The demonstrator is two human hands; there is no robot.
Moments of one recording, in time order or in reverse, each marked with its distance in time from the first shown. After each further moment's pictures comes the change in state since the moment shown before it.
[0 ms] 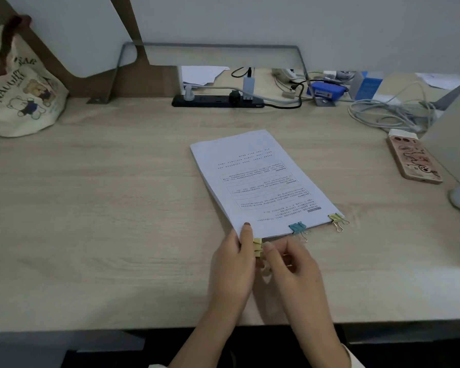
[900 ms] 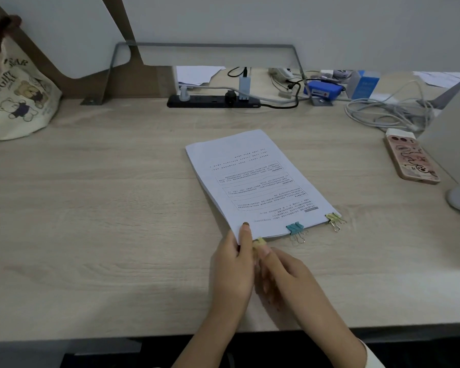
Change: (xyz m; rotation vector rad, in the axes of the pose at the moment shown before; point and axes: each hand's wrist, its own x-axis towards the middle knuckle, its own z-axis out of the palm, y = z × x) left_hand 0.002 -0.001 0.009 -0.033 0.038 0.052; right_hand 0.012 -0.002 -0.012 0.029 -0.322 0.194
